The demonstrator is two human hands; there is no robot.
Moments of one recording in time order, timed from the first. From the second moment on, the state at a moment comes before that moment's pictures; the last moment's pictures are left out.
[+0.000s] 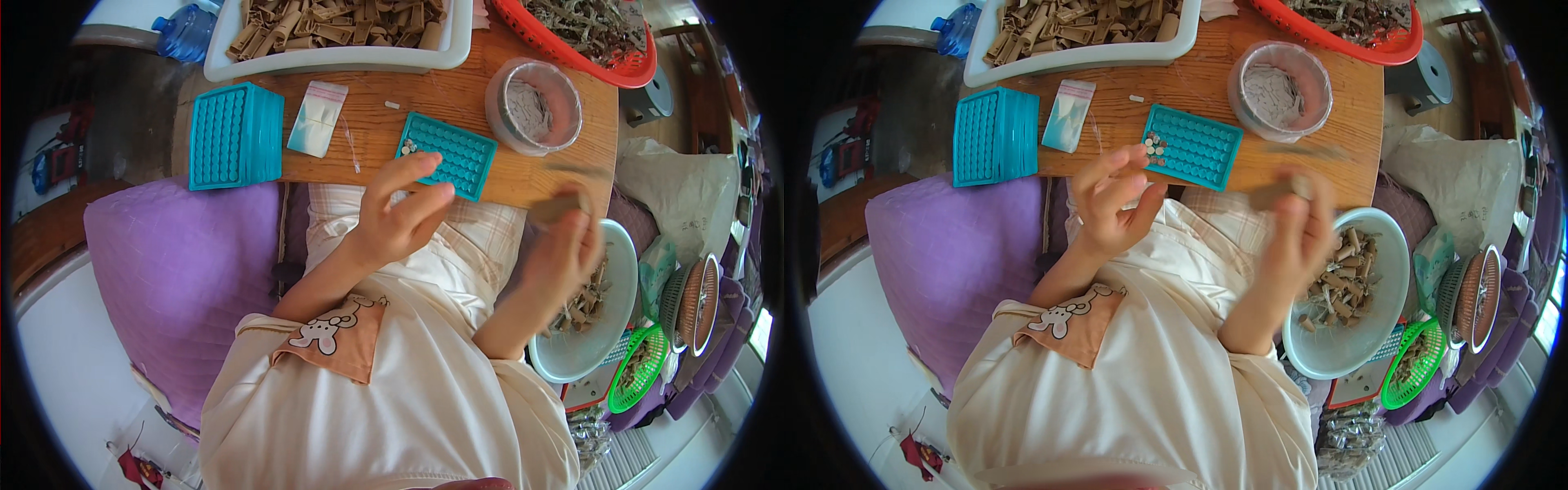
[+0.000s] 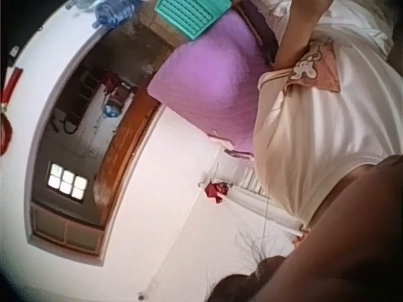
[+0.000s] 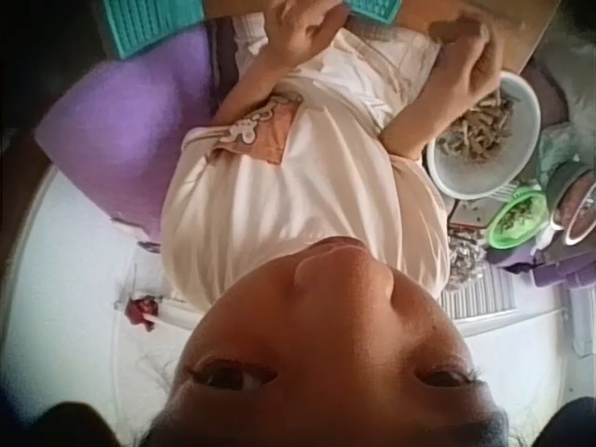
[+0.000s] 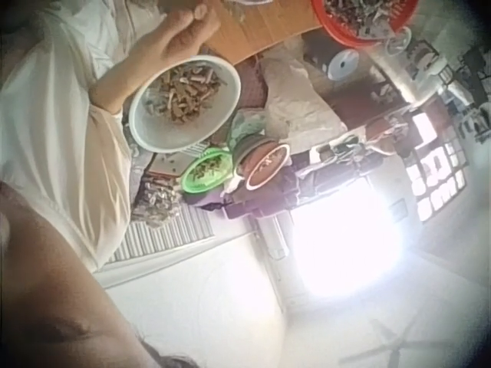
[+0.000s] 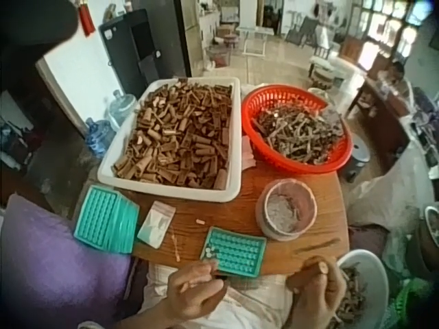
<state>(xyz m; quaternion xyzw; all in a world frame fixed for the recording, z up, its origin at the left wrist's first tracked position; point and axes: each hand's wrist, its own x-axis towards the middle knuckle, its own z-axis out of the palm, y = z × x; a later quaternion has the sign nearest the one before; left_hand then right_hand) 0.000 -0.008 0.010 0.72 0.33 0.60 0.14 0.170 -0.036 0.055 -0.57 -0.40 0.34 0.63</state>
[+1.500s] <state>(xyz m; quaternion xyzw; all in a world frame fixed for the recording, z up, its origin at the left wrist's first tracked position) -0.038 0.084 0.056 0.41 0.28 0.52 0.70 0.283 0.269 0.062 -0.72 -0.61 -0.14 0.30</state>
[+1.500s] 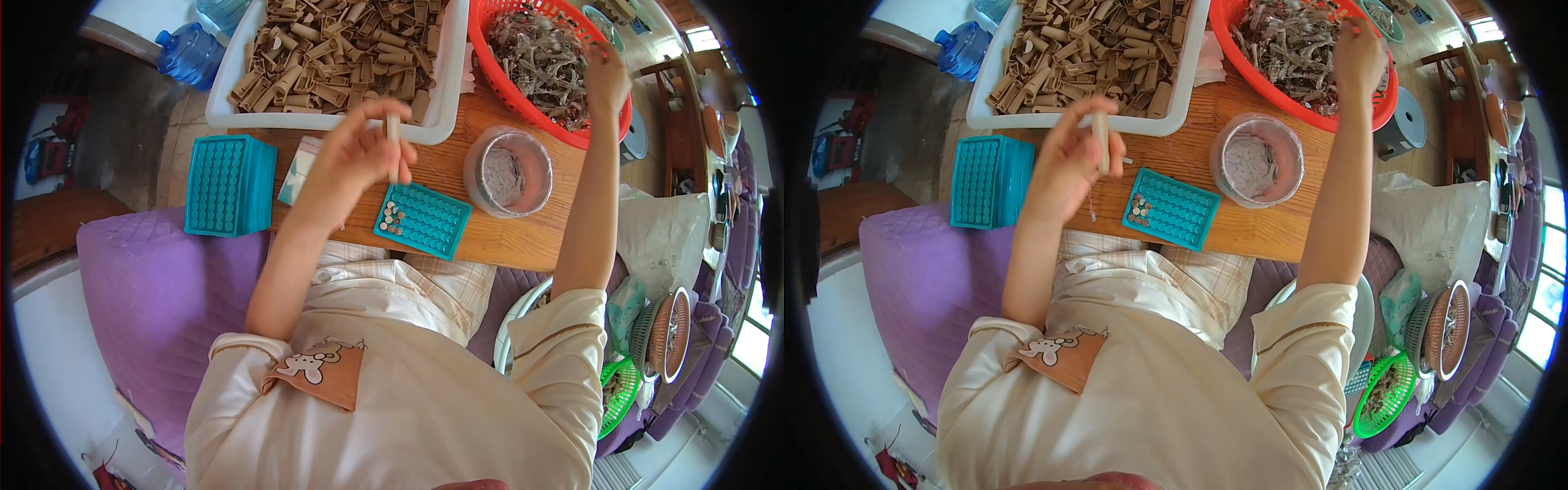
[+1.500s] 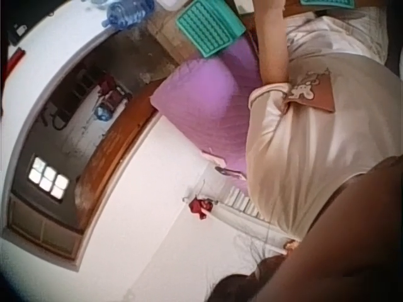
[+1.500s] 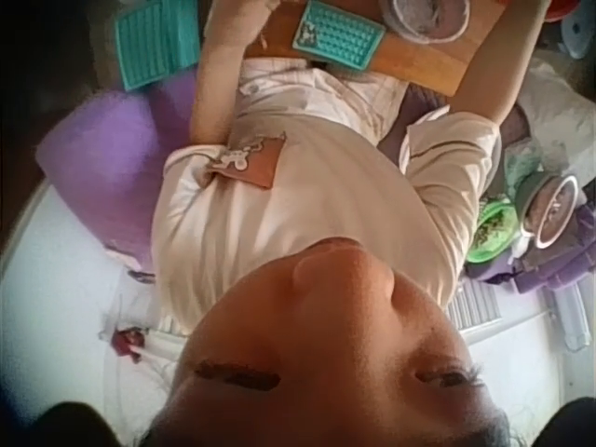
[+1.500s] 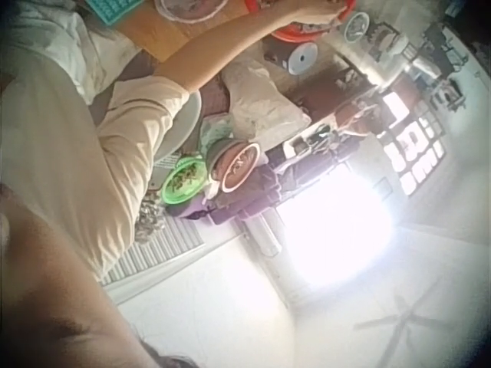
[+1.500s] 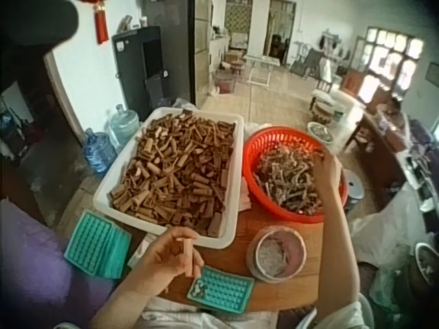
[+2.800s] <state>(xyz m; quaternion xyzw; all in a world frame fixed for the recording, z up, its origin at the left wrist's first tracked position) -0.007 -0.006 0.002 0.28 0.38 0.37 0.80 0.288 0.239 0.082 -0.71 -0.64 -0.11 0.26</state>
